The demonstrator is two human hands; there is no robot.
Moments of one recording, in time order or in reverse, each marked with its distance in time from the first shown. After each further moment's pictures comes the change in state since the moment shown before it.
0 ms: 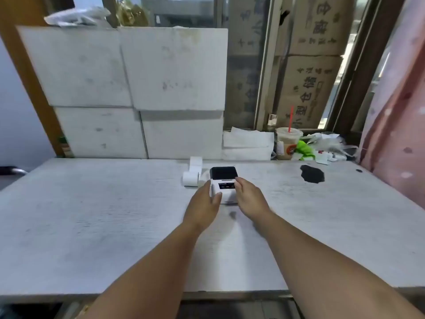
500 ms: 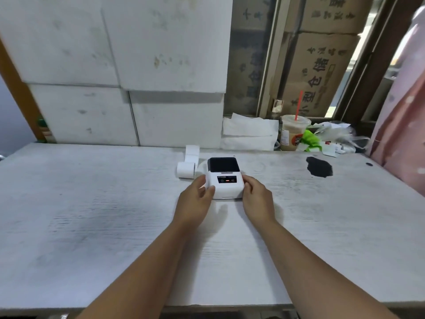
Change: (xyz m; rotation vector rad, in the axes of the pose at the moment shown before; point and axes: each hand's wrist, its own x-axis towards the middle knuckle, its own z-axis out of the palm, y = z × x) left_hand 0.019 -0.023 0.006 -0.188 0.074 -0.071; right_hand 0.004 0.023 0.014 0.202 0.241 0.082
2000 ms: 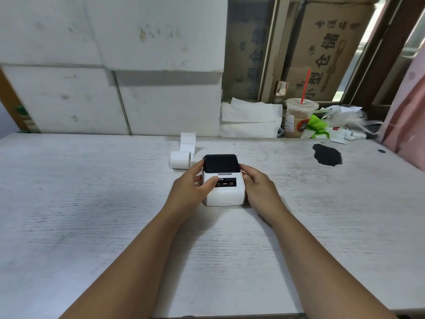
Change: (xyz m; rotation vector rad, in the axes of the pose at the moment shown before) left_hand 0.018 -0.008 -0.001 -0.095 -0.098 -0.009; right_hand 0.011 0.009 -0.006 0.146 -0.218 0.095
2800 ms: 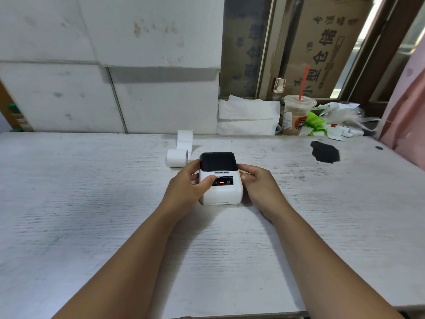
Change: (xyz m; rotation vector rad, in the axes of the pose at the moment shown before) left_hand 0.007 -0.008 -0.001 0.021 -0.017 -0.018; right_hand 0.008 0.004 -0.002 0.127 -0.030 0.098
